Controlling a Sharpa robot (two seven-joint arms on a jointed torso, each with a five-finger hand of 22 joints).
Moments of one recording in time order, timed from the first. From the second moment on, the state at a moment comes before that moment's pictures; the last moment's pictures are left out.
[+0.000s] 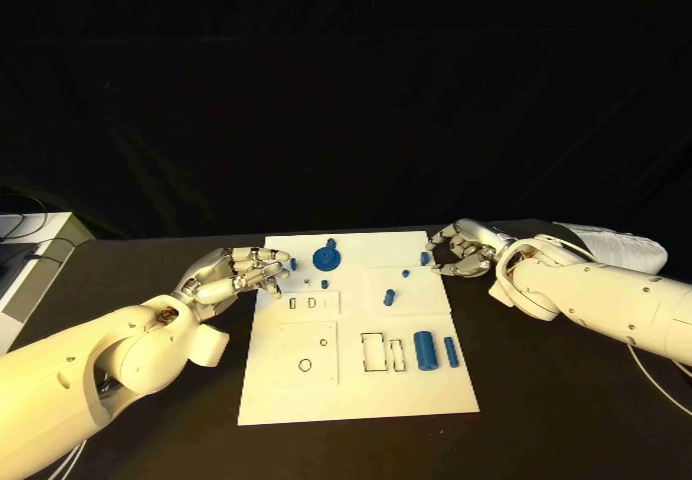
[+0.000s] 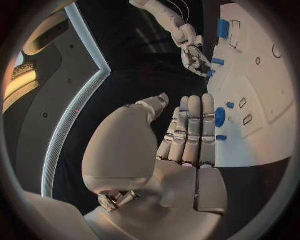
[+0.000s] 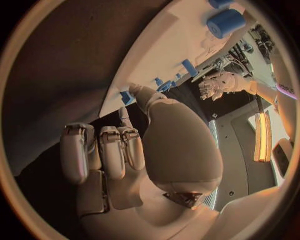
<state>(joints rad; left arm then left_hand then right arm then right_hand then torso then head) 0.95 -0.91 0.26 1.51 -0.28 -0.04 0.32 1.38 -0.19 0.52 0.13 0.05 0.83 0.20 0.21 0.31 1.17 0.13 0.16 0.13 0.93 0.07 0.88 0.62 0.18 0.79 0.18 0.92 0.49 1.27 -0.78 -0.12 1.11 -1.12 -0.35 0.20 1.39 -0.26 0.42 0.07 0.22 0.89 0.18 0.11 0.34 1.47 0.09 1.57 1.31 1.47 0.01 1.57 1.31 0.04 1.47 0.11 1.44 1.31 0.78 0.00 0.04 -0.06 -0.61</state>
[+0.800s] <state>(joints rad) 0.95 -0.91 0.26 1.51 -0.29 -0.04 0.32 1.37 -0.18 0.53 0.13 0.05 0.83 0.20 0.21 0.31 1.14 0.13 0.17 0.14 0.94 0.07 0.91 0.63 0.18 0.80 0.18 0.94 0.50 1.27 -0.76 -0.12 1.09 -1.14 -0.38 0.18 1.37 -0.23 0.40 0.08 0.24 0.90 0.18 0.11 0.35 1.47 0.09 1.57 1.31 1.47 0.01 1.57 1.31 0.04 1.47 0.12 1.45 1.31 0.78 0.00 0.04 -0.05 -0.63</state>
